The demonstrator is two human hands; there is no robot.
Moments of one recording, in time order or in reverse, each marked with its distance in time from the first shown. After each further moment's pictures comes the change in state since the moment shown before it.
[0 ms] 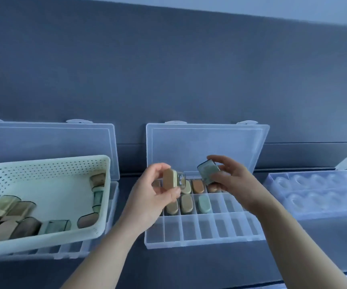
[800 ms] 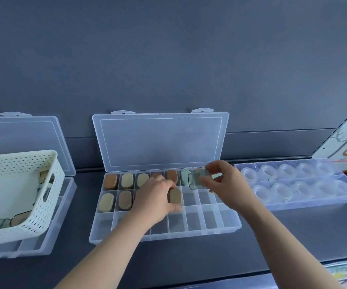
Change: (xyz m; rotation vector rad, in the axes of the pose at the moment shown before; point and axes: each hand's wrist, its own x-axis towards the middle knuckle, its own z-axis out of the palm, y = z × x) left_hand 0.048 -0.049 0.122 1.083 -0.186 0.090; right_hand 0.000 0.061 -0.092 -0.398 0.183 -0.113
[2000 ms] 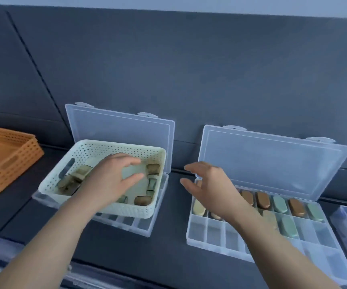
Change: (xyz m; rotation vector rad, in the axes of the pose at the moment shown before) left_hand -0.145 -0.208 -0.166 -0.069 0.387 -0.252; right_hand -0.017 -0.177 0.175 -0.292 -0.283 -0.571
